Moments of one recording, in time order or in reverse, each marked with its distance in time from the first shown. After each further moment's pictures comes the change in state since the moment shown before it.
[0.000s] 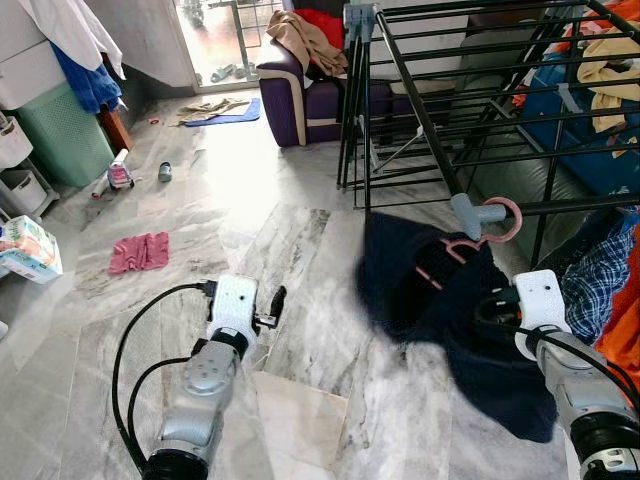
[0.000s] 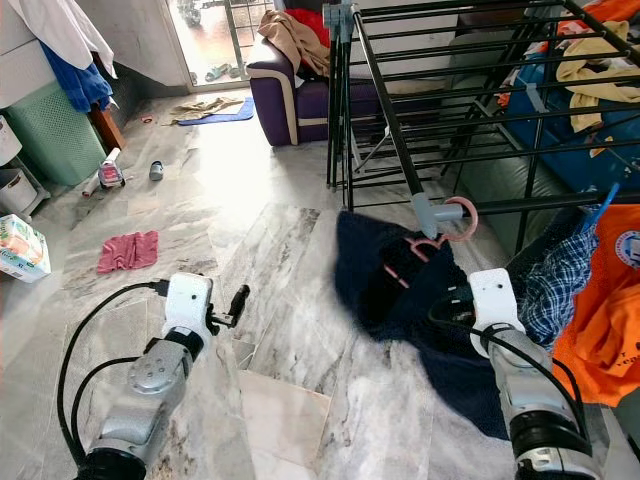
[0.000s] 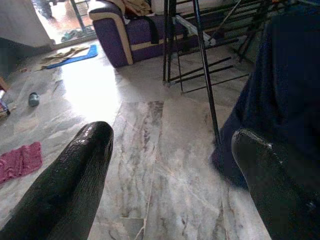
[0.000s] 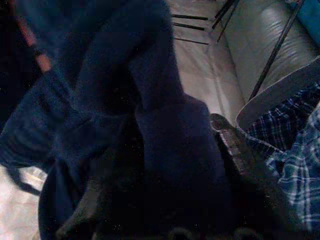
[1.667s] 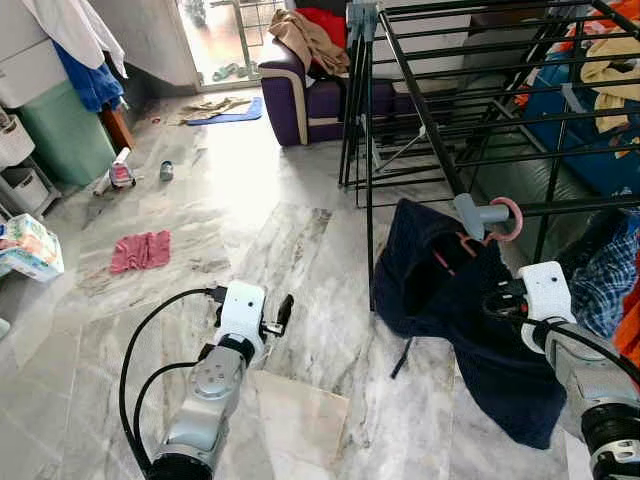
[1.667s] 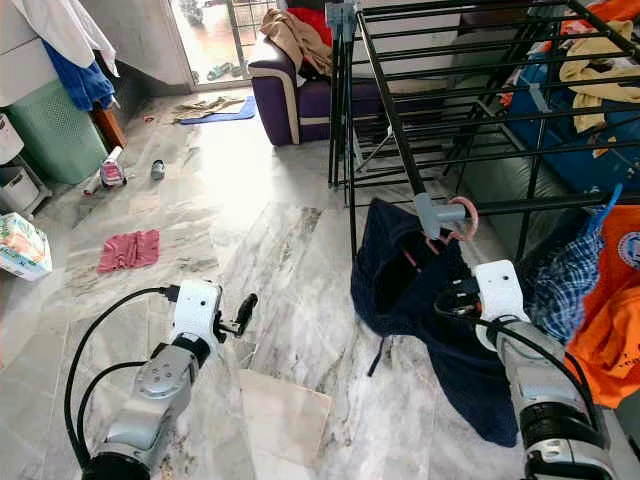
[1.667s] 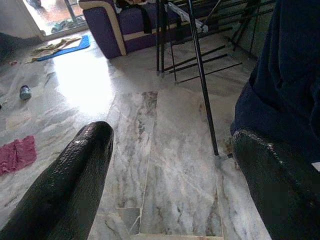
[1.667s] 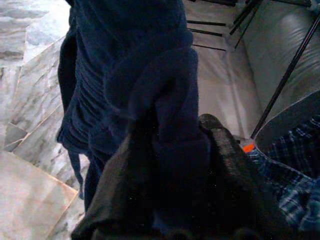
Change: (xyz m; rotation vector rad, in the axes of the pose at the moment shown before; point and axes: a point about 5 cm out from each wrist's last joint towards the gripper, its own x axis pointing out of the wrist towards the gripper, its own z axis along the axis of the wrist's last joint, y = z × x) left arm -0.002 -0.009 -0.007 0.012 0.040 -0.034; right arm 0.000 -0.009 0.010 0.023 -0.015 0.076
